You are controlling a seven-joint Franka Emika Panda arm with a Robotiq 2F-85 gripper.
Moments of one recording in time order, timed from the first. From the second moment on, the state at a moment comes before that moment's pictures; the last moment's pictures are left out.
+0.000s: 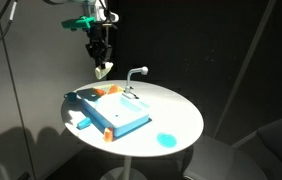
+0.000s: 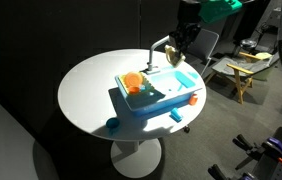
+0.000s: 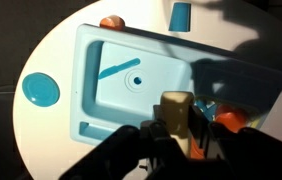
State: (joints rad) arm 0.12 0.07 0.01 -1.94 -0.12 2.08 0.23
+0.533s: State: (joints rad) arm 0.06 -0.02 0.01 -2.04 -0.01 2.08 0.23
